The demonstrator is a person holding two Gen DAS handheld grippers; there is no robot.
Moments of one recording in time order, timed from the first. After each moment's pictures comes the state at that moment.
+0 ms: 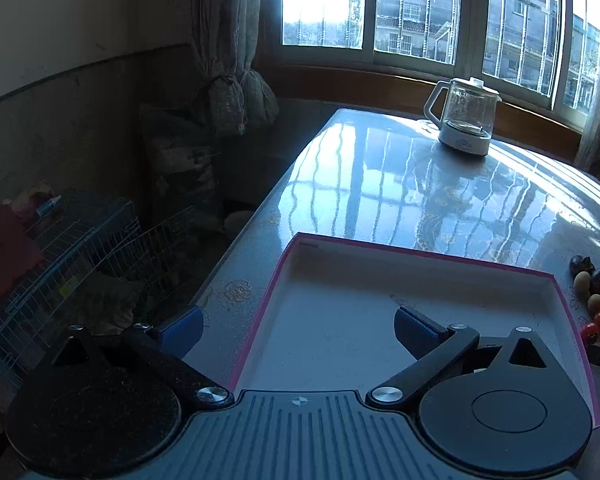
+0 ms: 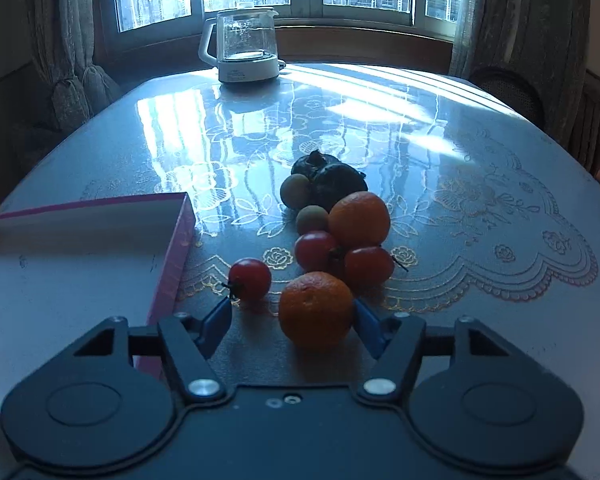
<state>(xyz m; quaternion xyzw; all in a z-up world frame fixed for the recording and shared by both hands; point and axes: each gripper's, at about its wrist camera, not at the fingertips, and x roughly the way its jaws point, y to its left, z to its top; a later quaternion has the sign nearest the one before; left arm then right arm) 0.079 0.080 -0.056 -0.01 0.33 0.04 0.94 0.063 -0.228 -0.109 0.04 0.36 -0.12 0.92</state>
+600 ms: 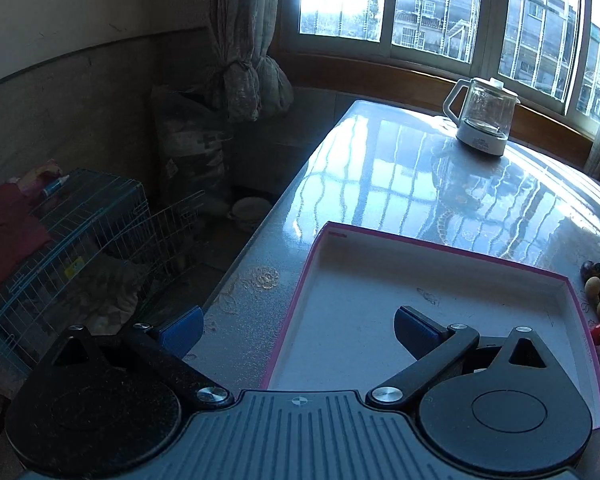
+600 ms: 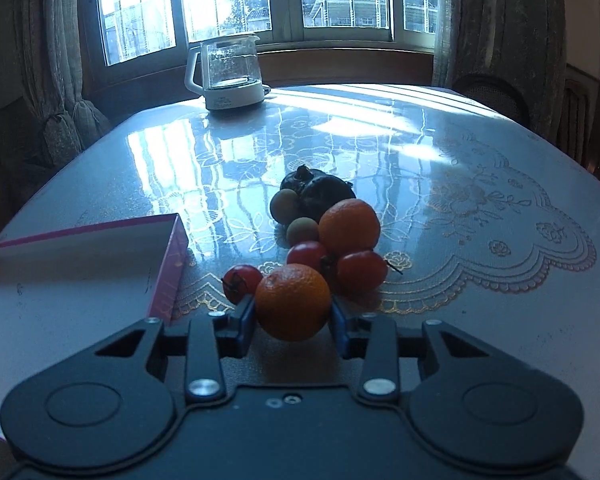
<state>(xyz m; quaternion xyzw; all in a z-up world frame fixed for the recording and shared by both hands) 0.074 0.105 -0.062 -0.03 0.34 0.05 0.94 0.051 -0.233 -0.111 0.08 0.31 -0.13 0.94</state>
